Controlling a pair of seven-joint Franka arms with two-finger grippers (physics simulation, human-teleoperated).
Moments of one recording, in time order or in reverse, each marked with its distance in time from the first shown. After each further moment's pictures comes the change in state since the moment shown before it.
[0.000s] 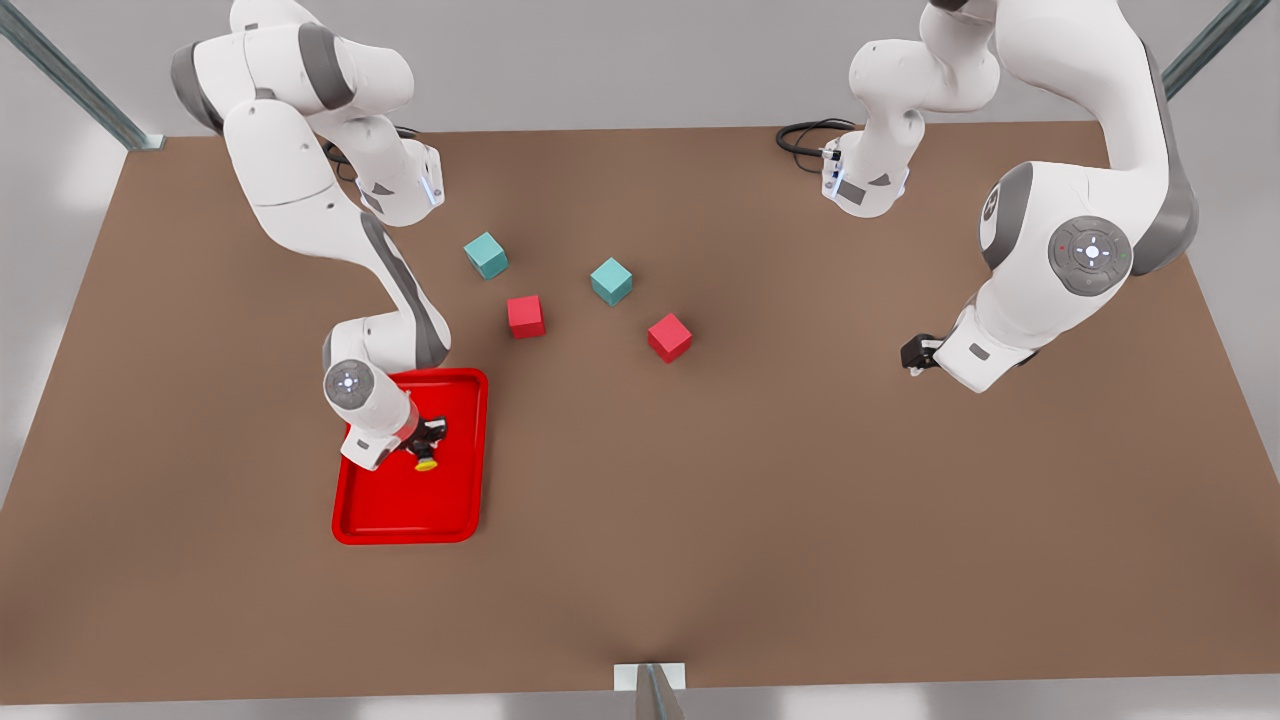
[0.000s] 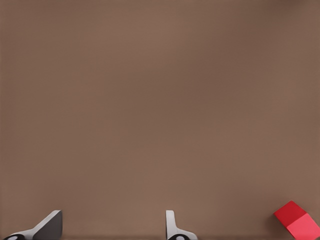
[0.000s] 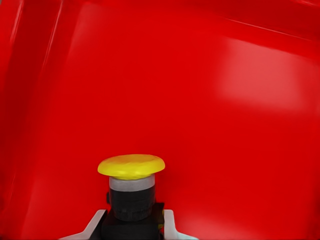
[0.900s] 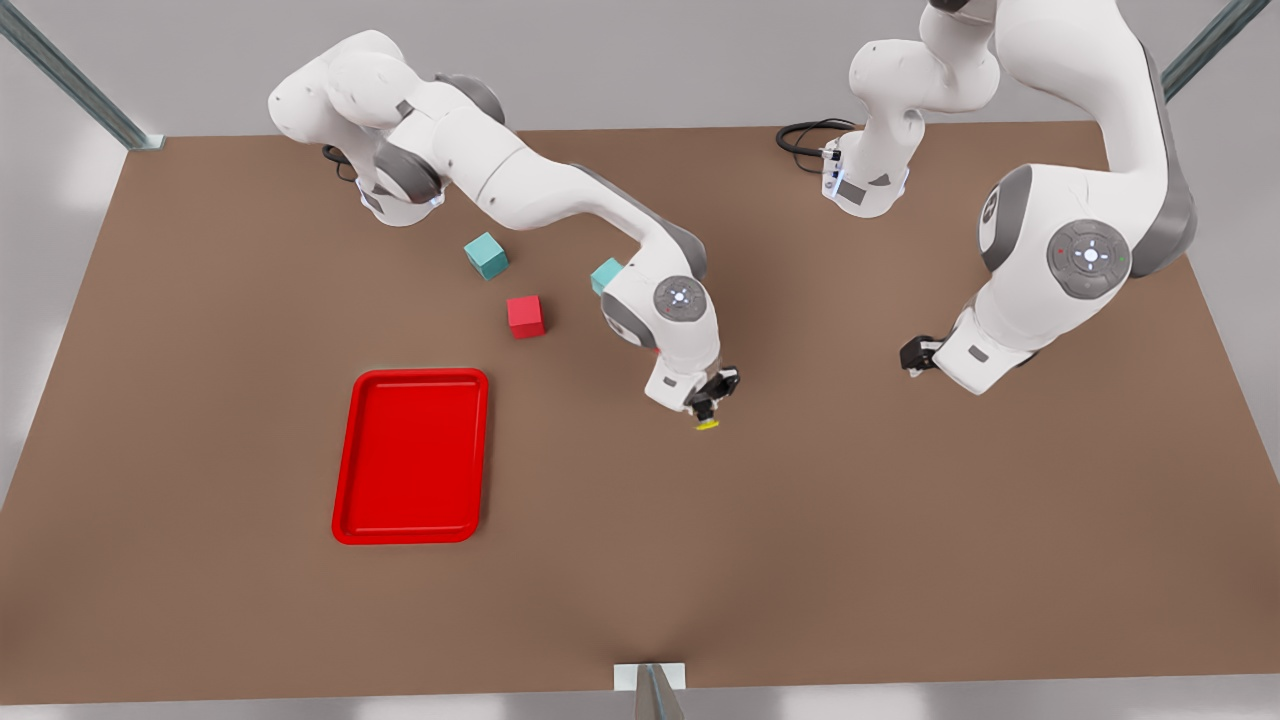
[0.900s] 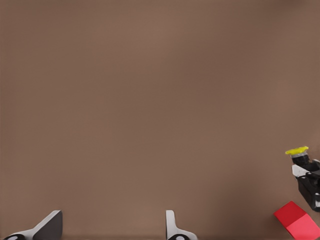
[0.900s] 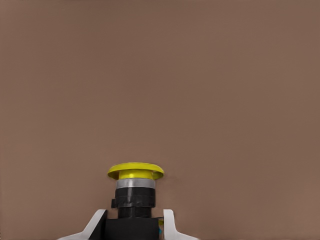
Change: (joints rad) left arm 0.000 0.007 0.000 0.001 -0.002 0.001 -0.002; right arm 0.620 0.548 0.080 1.183 -0.054 -0.447 0.777
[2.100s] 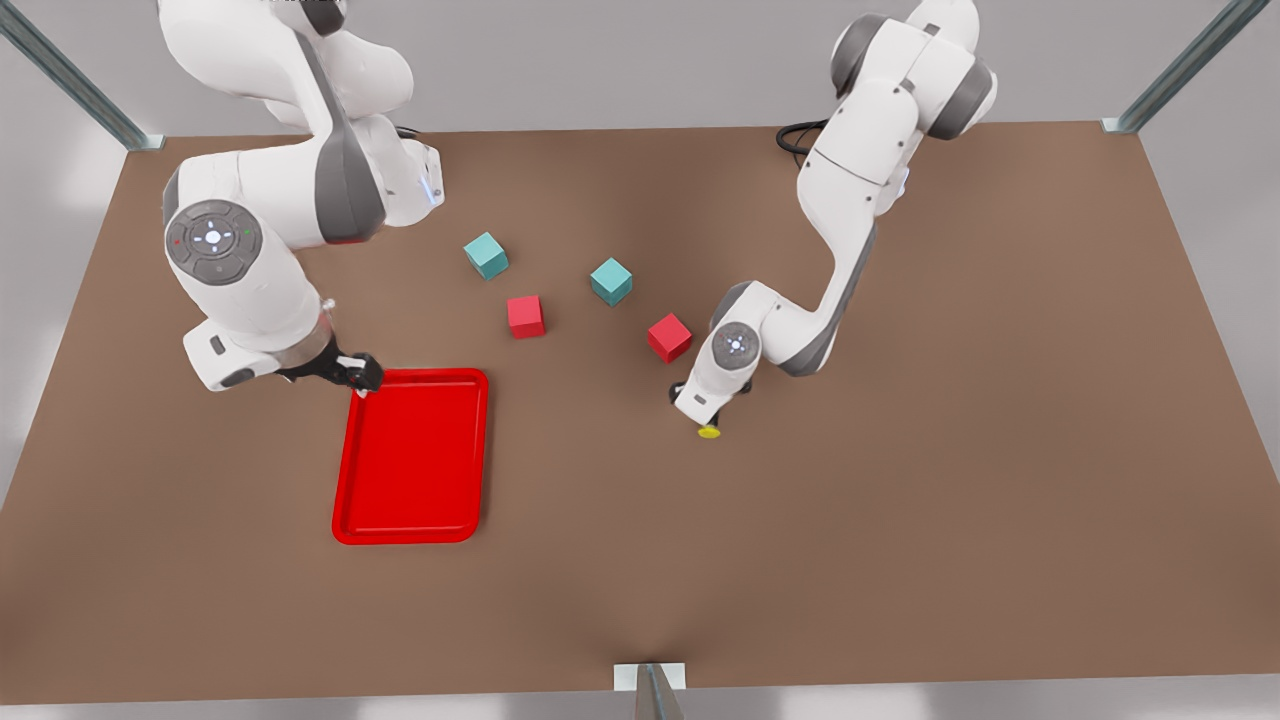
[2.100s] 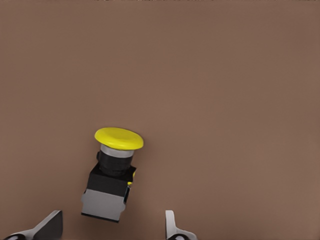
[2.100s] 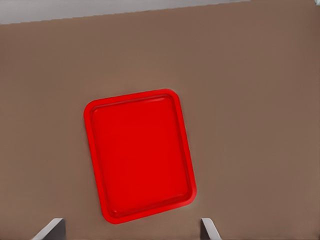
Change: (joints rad) left arm -0.404 0.464 -0.042 -0.255 -0.116 0.748 -0.554; right arm -0.608 -0.800 -0.022 -0.452 -0.098 -0.601 -0.279
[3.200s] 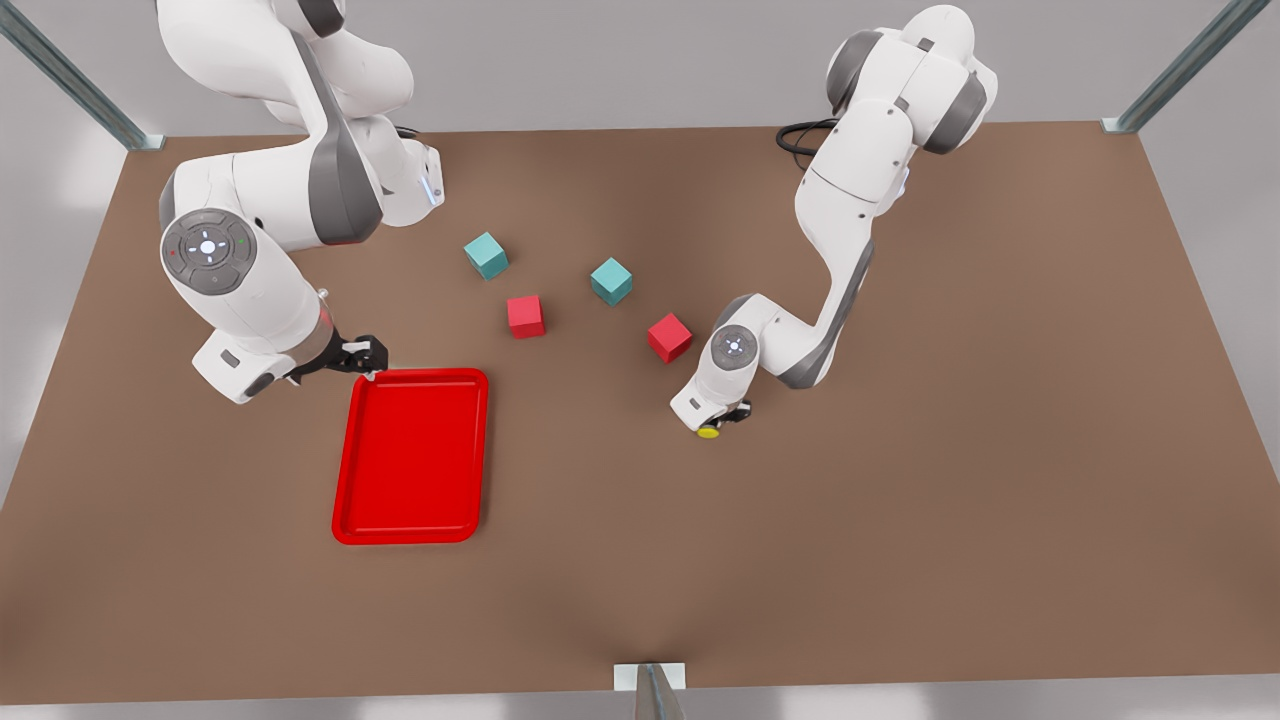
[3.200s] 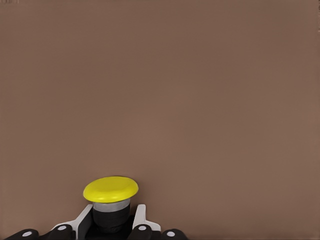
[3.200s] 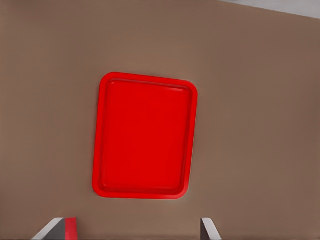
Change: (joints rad) left arm 0.014 0.054 0.006 0.021 0.130 0.120 0.189; right arm 0.005 0.001 0.003 -0.003 0.028 -0.038 -0.274
